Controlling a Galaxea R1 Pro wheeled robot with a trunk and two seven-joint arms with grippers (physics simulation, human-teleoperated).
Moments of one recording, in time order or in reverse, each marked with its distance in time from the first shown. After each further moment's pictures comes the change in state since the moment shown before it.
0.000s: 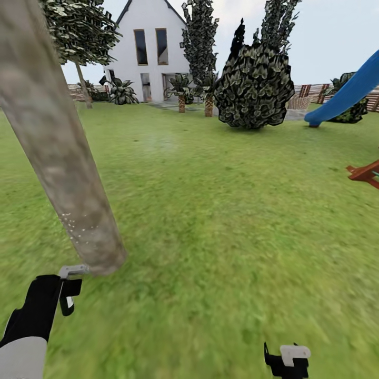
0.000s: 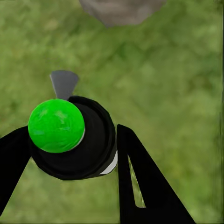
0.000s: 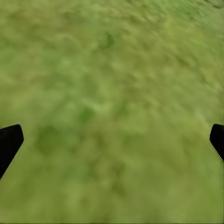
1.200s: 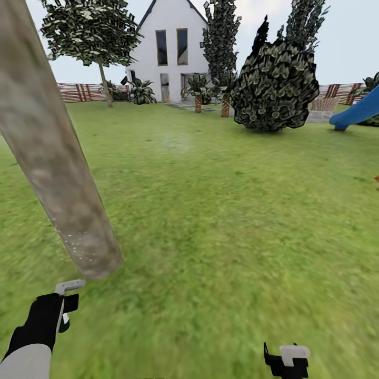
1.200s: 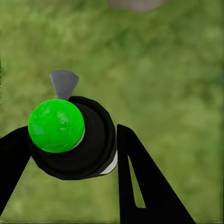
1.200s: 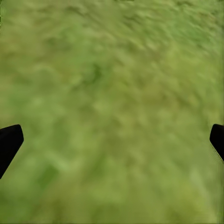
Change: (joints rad) left arm 0.003 -0.036 0.165 0.186 0.001 -0.202 0.159; right arm 0.000 0.001 0.000 0.000 0.000 0.000 0.001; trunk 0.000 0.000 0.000
